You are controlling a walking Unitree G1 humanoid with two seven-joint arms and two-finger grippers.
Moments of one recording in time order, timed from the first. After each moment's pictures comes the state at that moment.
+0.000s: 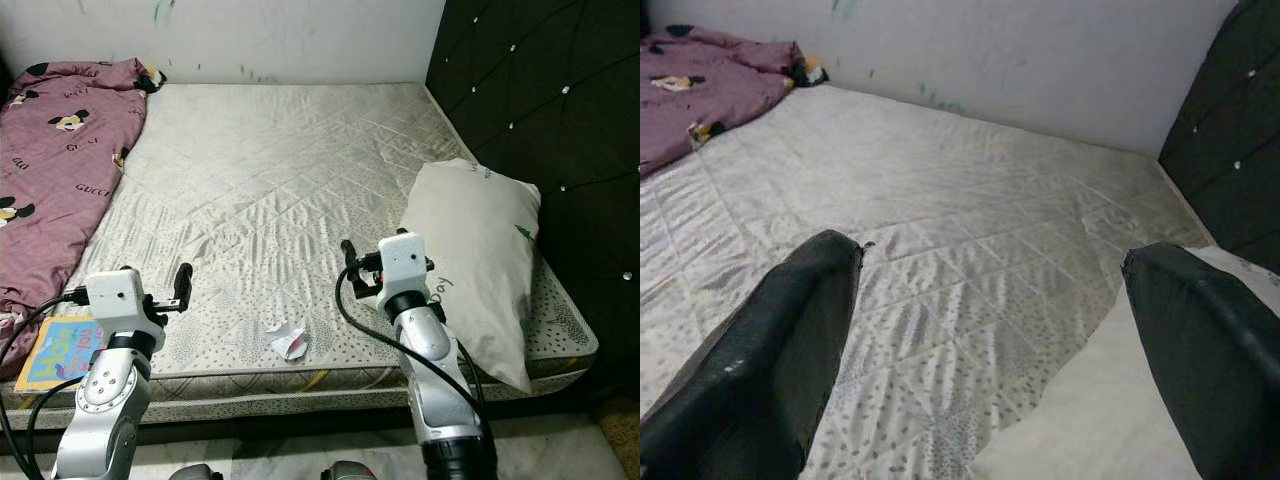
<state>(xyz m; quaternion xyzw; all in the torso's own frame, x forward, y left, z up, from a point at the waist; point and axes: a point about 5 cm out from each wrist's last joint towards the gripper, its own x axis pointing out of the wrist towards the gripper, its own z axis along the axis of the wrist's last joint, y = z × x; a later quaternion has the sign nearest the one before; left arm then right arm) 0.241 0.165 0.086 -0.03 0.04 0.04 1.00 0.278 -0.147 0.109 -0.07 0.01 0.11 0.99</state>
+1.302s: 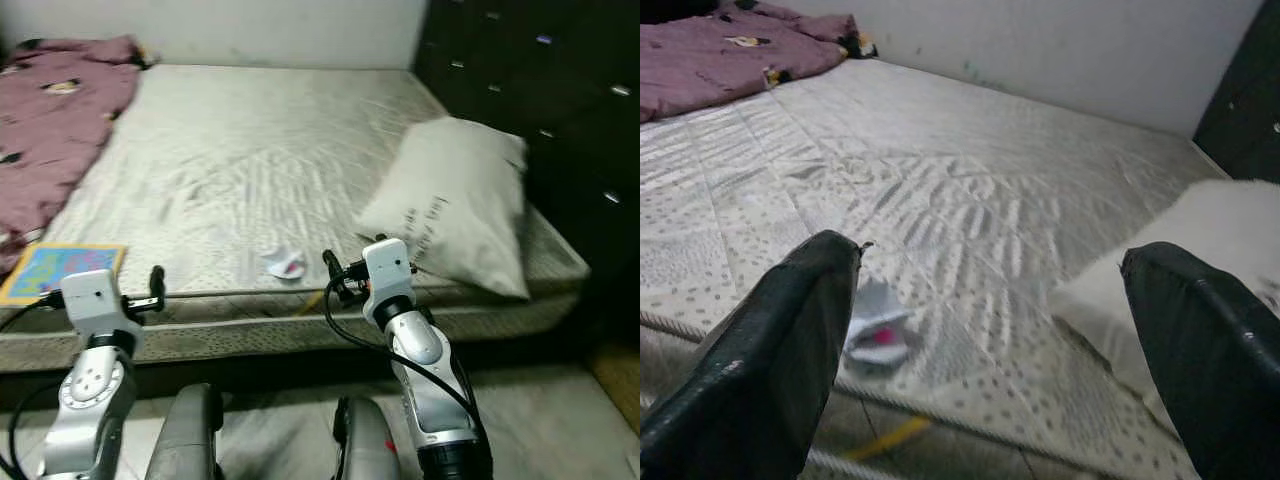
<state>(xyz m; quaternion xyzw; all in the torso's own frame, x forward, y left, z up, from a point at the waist) 0.243 0.182 0.083 -0.02 0.05 0.10 0.99 0.277 -0.135 0.108 -0.06 0.02 0.16 0.98</state>
